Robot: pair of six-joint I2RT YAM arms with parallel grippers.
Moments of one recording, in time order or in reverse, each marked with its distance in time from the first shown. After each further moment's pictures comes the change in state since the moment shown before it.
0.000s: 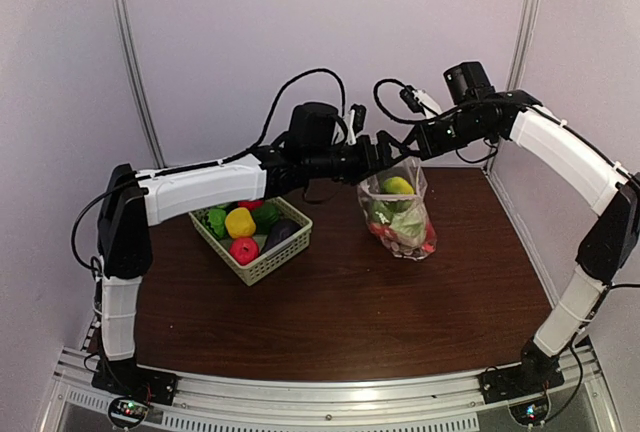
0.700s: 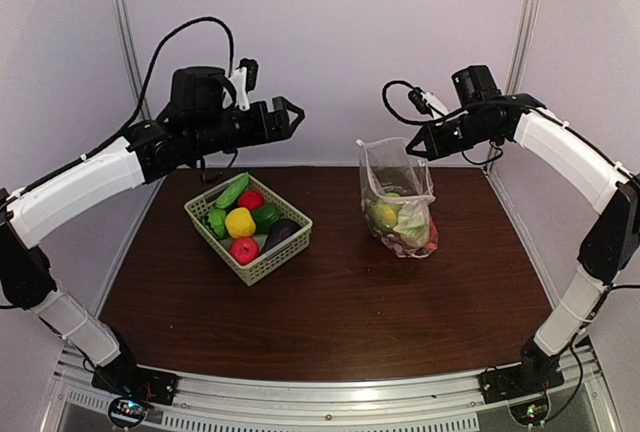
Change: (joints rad) left arm 0.130 -0.569 -0.329 -0.248 -0.332 0.334; right arm -0.057 -0.008 -0.038 0.024 -0.035 -0.008
